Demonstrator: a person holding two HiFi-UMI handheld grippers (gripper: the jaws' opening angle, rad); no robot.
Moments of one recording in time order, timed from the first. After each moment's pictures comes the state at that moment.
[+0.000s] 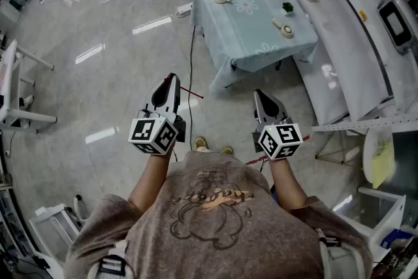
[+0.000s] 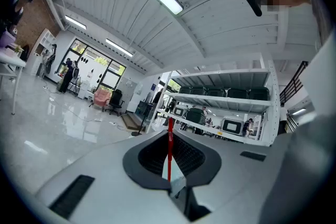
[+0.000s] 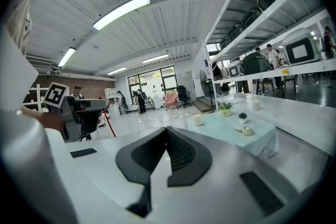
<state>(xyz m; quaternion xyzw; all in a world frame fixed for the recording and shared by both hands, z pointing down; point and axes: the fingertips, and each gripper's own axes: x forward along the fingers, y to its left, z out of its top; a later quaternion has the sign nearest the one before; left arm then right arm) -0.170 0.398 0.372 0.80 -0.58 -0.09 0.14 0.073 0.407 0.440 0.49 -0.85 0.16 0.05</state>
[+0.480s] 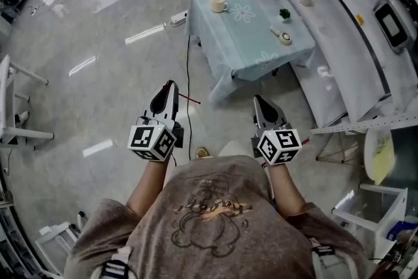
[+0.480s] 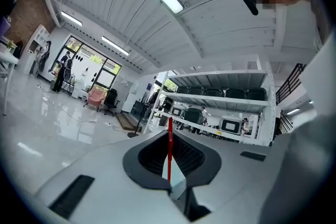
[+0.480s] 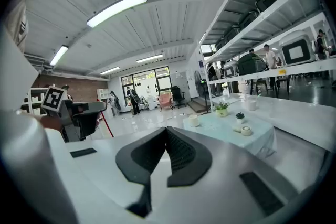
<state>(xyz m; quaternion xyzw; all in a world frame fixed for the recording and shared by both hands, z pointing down) -0.206 0.362 0.381 0.81 -0.56 -0.09 0.14 0.043 0.381 0.444 0.52 -0.83 0.16 0.04</state>
